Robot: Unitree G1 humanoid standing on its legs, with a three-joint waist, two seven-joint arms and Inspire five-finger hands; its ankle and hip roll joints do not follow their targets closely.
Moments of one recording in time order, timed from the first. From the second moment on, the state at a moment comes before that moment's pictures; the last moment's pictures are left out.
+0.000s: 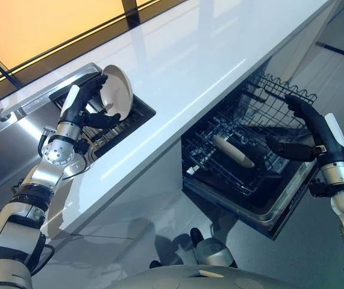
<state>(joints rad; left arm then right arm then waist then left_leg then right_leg) -0.50 0.76 -0.28 0.64 -0.20 -0.36 0.14 0.16 -0.75 -0.22 0.07 0.02 -0.35 -0.03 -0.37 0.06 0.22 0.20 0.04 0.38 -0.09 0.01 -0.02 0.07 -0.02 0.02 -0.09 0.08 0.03</state>
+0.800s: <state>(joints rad) -0.67 0.97 -0.33 0.69 -0.07 -0.35 0.21 0.18 -0.84 -0.22 0.07 0.02 -0.35 0.03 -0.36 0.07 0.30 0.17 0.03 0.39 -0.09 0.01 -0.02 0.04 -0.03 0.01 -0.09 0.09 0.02</state>
